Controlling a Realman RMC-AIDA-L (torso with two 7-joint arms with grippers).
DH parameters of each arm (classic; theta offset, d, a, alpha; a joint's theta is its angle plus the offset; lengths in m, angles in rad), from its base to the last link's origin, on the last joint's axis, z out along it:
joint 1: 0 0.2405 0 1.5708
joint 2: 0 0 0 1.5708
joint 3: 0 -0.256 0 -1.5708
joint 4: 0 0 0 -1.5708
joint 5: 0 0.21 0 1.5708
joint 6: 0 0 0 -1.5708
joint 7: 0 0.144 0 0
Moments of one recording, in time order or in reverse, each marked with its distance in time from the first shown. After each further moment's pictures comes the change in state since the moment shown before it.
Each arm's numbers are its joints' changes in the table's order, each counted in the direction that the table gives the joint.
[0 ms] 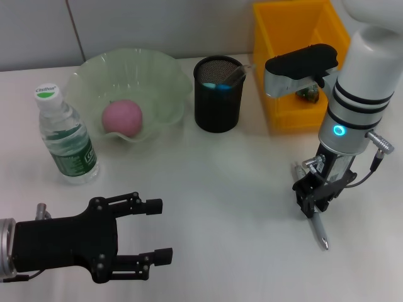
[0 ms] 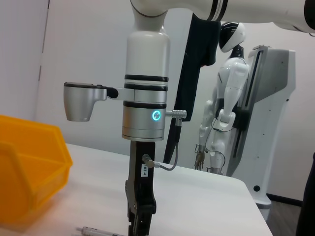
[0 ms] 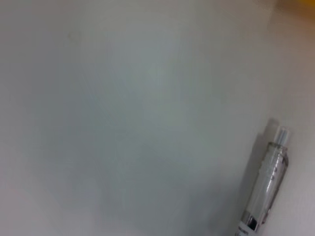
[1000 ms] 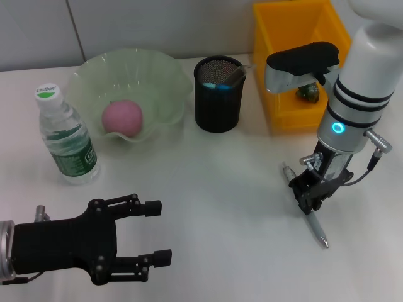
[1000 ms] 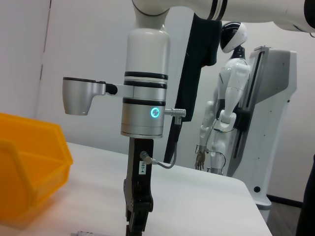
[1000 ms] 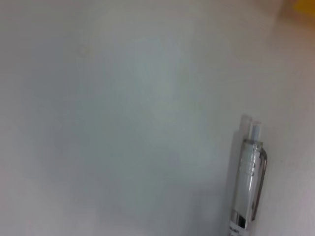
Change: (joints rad) left arm 0.005 0.000 0.000 0.001 0.000 0.000 -0.003; right arm 0.000 0.002 -0.038 -0.004 0.002 -0.003 0.001
